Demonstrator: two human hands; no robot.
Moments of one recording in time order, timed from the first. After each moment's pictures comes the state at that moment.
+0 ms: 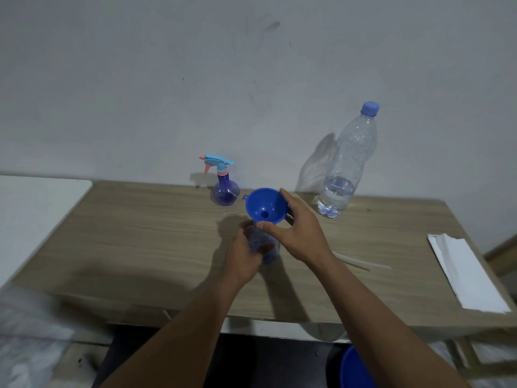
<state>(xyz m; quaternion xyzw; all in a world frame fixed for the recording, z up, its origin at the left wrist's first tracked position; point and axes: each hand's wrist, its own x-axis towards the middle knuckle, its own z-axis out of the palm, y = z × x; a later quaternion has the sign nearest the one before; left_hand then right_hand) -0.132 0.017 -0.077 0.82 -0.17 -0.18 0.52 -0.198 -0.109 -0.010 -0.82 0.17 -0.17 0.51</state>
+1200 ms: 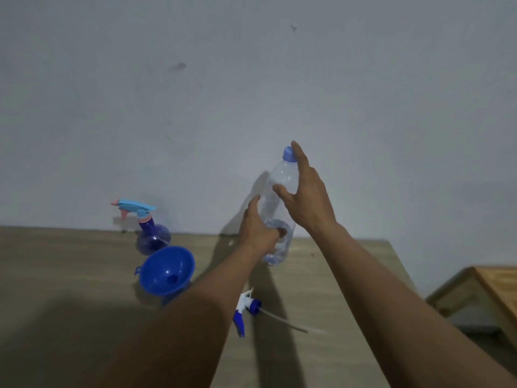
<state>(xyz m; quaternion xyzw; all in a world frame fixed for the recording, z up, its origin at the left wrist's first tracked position) -0.097 -0.235 -0.015 0.78 -0.17 -0.19 0.58 -0.156 -0.331 0.065 -0.89 0.19 -0.28 0.29</state>
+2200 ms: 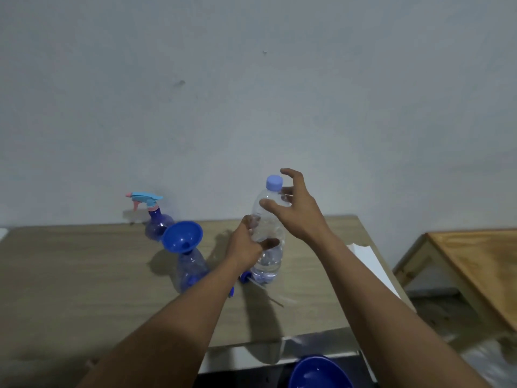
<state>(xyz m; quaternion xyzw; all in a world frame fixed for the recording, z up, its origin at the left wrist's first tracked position) -0.182 -0.145 -0.011 0.78 -0.23 -0.23 0.53 -0.279 -0.248 0.093 -0.84 0.21 -0.24 0.45</state>
